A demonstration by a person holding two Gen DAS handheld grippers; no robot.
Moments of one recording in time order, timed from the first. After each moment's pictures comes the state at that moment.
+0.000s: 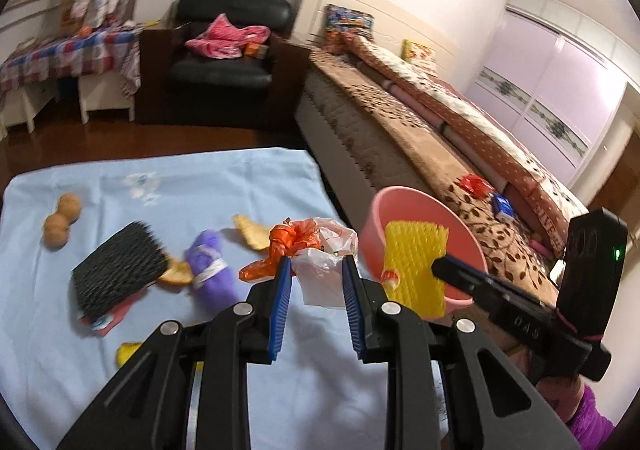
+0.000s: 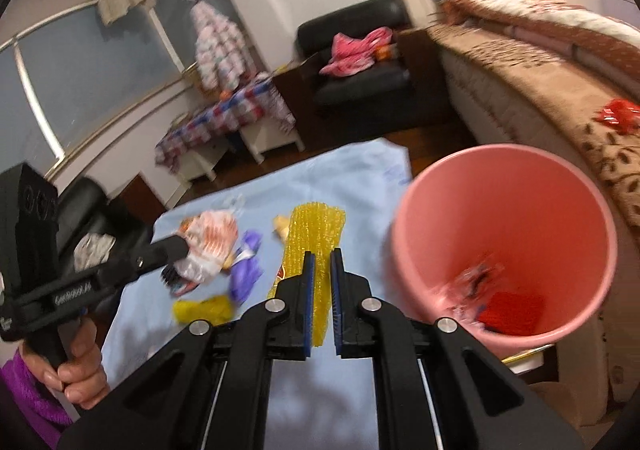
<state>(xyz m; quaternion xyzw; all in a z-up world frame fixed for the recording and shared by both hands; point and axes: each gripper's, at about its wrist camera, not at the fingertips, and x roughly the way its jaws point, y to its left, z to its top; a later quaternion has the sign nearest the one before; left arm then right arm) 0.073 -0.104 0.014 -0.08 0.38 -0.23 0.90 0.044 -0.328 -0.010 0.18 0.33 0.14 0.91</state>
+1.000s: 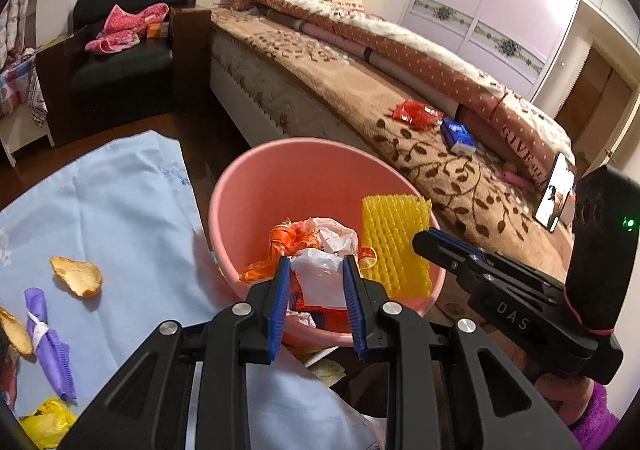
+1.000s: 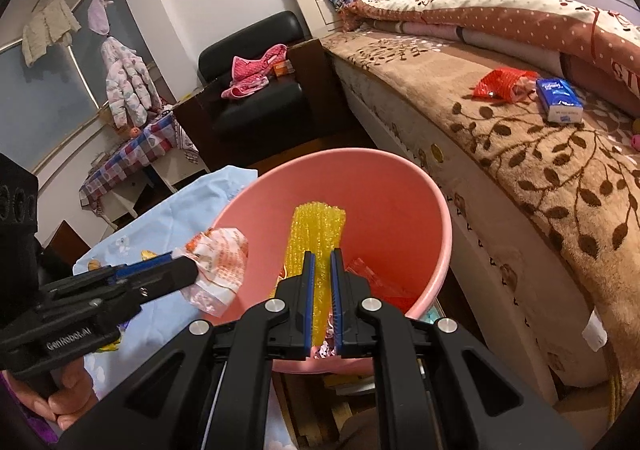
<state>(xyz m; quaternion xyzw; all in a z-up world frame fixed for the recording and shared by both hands) 0.111 -0.278 -0.033 0.02 0.43 -0.33 0.84 0.042 -0.443 -0.051 0.20 0.34 -0.01 0.92</state>
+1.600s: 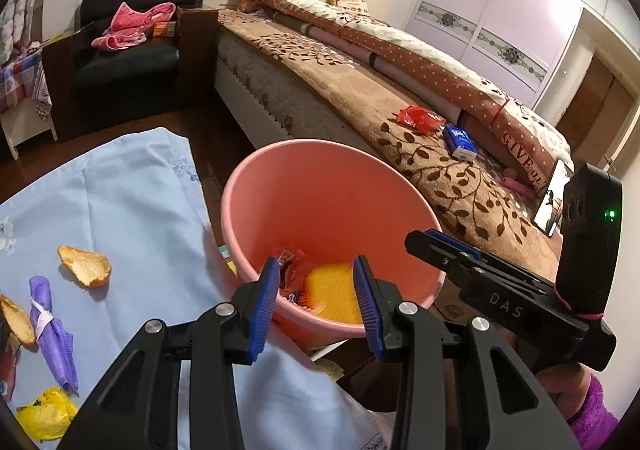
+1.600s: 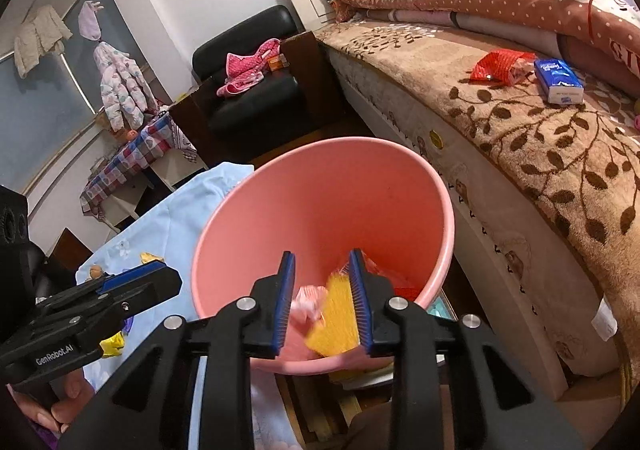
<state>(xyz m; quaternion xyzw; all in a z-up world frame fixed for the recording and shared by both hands) 0.106 -0.259 -0.026 0.00 0.42 -0.33 0.85 0.044 -0.445 -0.055 0.23 0.35 -0.01 0.91</state>
